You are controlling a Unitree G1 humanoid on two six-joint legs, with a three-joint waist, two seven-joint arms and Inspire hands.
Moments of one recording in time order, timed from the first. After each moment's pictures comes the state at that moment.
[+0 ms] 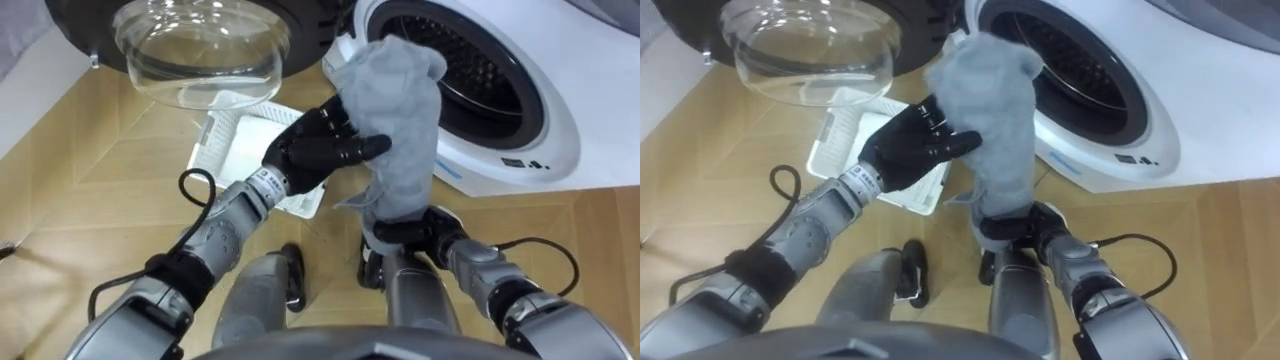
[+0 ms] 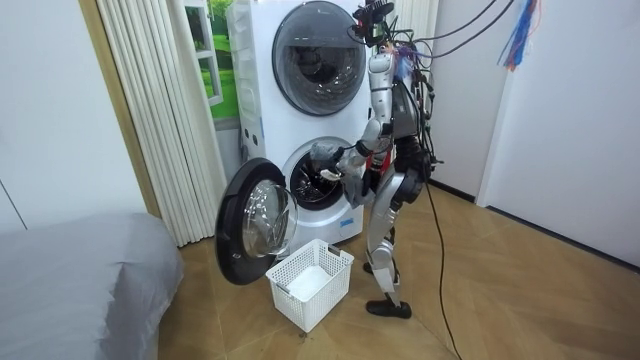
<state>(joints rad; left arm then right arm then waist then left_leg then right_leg) -0.21 0.17 -0.42 0.69 -0.88 -0.09 -0.44 -0.23 -0.20 0.37 1.21 0.35 -0.05 0.08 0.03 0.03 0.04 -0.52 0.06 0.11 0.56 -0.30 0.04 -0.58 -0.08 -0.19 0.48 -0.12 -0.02</state>
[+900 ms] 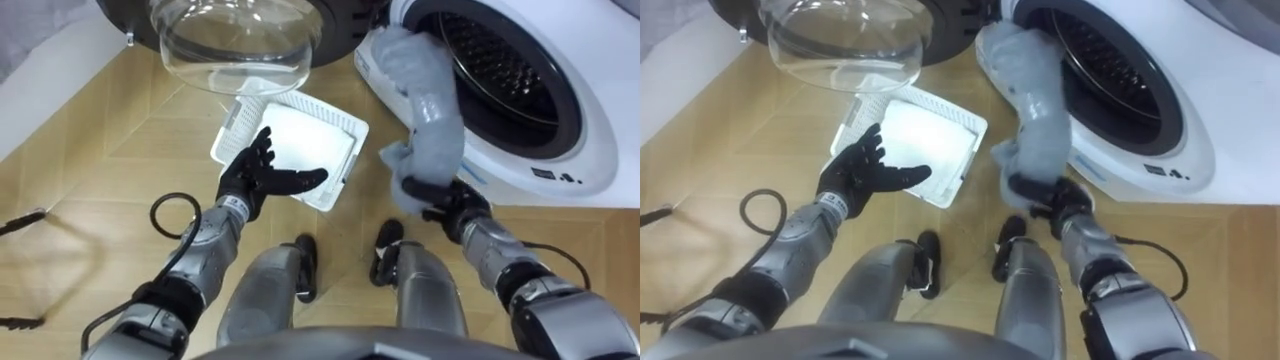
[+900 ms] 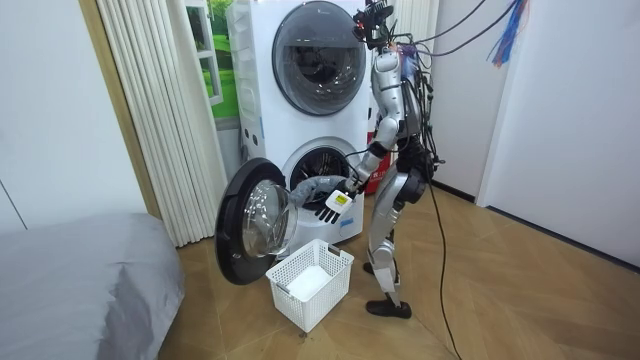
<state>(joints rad) -0.13 0.14 -0.32 0.77 -0.51 -0.10 0.01 -0.32 -0.22 0.17 1.18 0.63 -0.04 -0.08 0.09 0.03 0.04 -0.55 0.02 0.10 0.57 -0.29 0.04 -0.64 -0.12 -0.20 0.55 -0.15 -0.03</state>
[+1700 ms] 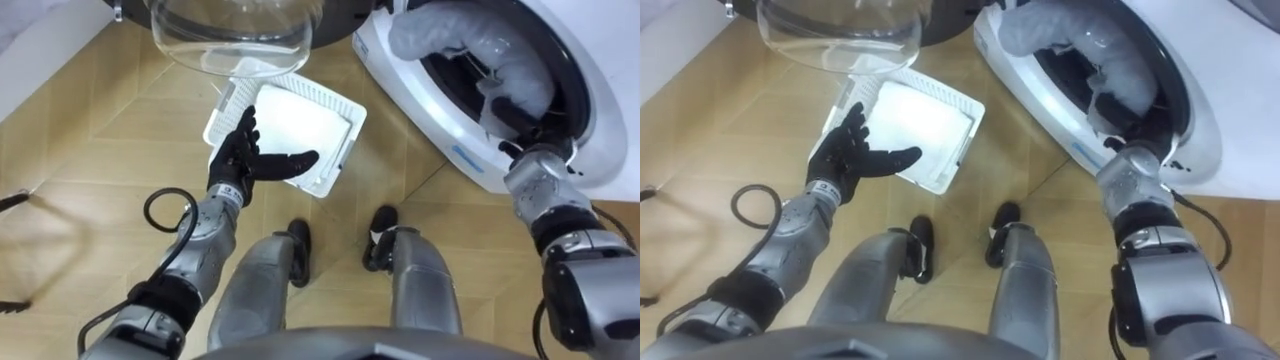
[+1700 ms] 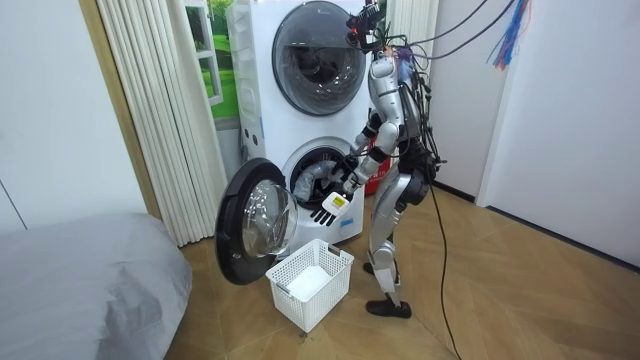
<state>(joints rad) -0.12 0.16 -0.31 0.67 -0.48 -0.13 0.07 -0.45 -0.34 0.02 1.05 0.97 -0.04 -0.46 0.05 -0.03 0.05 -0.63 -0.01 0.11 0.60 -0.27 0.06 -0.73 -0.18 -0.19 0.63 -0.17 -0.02</state>
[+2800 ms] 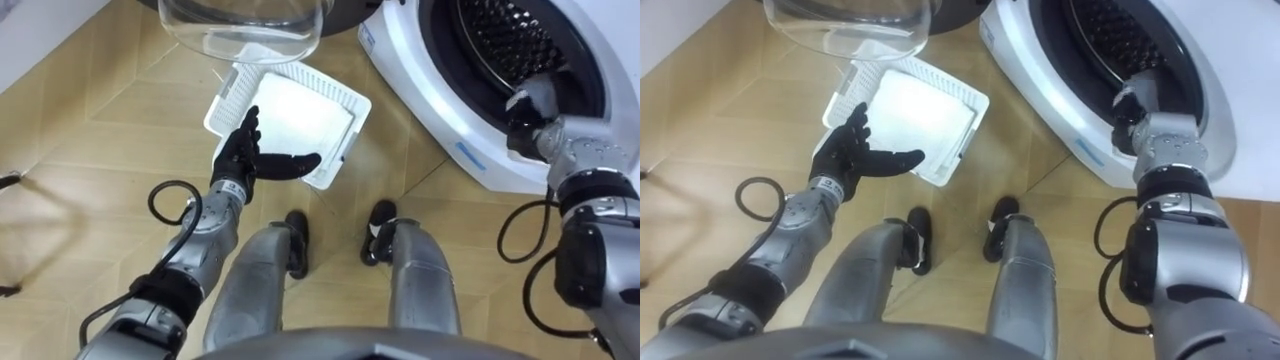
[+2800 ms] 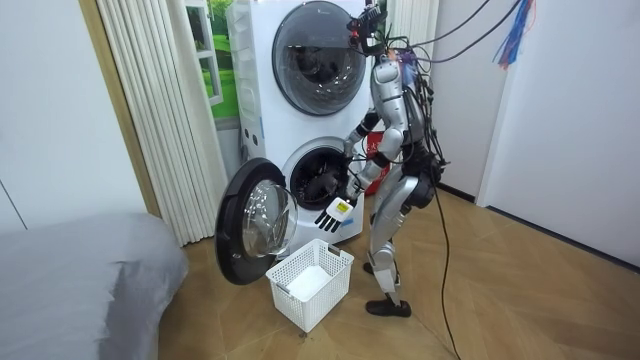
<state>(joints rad) -0.15 0.16 -0.32 0.66 -0.42 -0.06 0.10 -0.57 -0.37 -0.22 1.04 1.61 -0.08 -0.58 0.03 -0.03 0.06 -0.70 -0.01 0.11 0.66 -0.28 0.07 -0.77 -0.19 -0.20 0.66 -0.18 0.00</state>
